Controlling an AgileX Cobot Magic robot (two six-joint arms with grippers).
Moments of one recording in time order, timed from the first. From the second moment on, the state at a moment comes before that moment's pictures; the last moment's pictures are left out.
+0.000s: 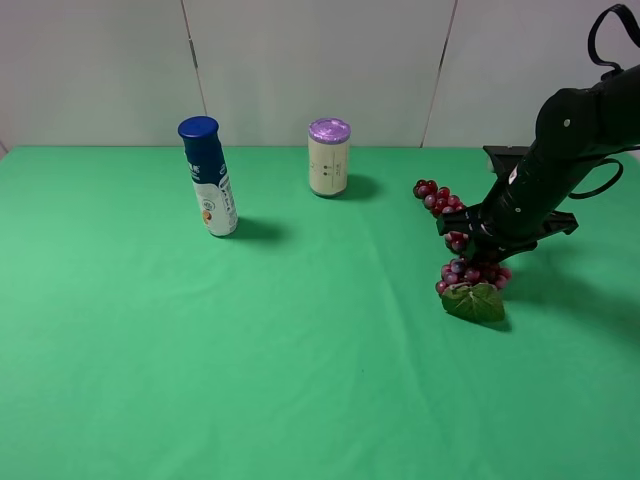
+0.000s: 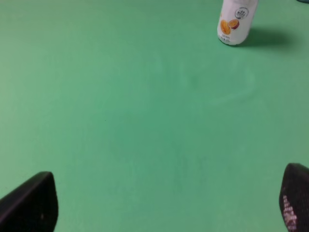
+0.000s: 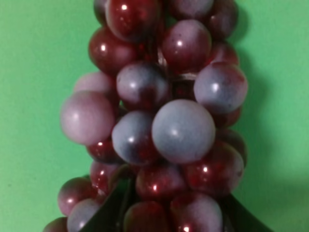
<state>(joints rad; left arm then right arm) -0.08 -0.01 -0.50 0.01 1.06 0.01 0.22 1.83 -0.98 0.00 0.53 0.15</state>
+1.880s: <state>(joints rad) -0.08 -0.01 -0.50 0.01 1.06 0.01 0.58 1.29 -1.25 0.15 0.78 -0.22</state>
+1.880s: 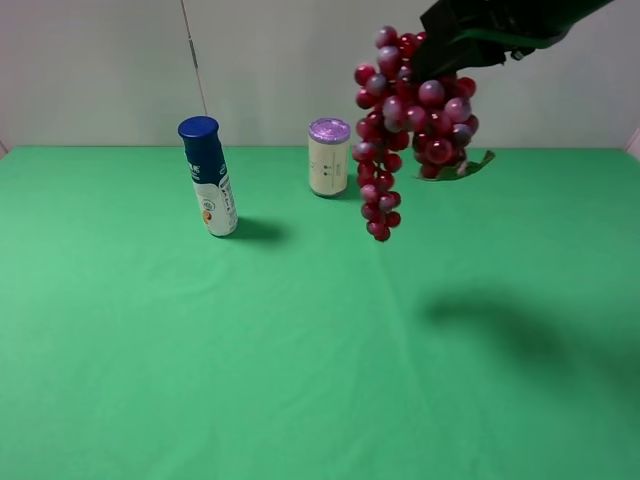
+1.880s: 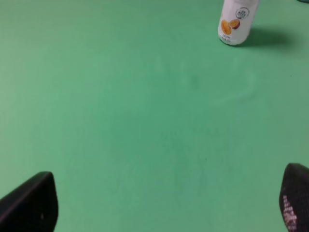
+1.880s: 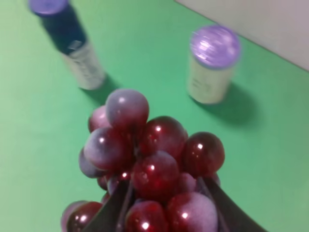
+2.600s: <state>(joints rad) -0.08 -0.01 -0.50 0.03 1.06 0.00 0.62 1.29 -1.25 0.18 0.79 -0.24</state>
